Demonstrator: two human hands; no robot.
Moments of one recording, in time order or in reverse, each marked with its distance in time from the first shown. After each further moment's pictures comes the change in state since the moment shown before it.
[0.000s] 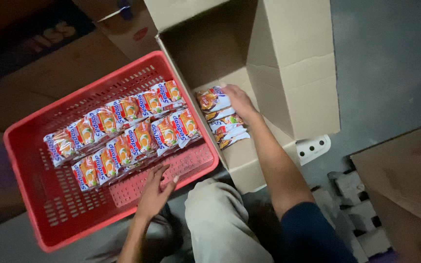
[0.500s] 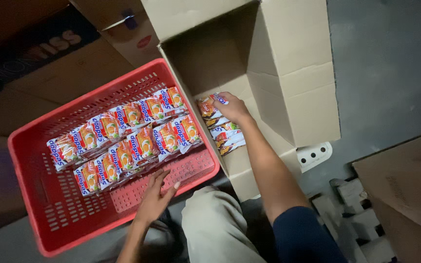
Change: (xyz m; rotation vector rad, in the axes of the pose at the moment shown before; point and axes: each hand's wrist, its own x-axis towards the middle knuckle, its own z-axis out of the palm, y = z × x) left_hand 0.001 -0.004 -0.001 -0.034 -0.045 -0.039; right_hand 0.002 -0.016 0.013 -0.295 -0.079 0.099
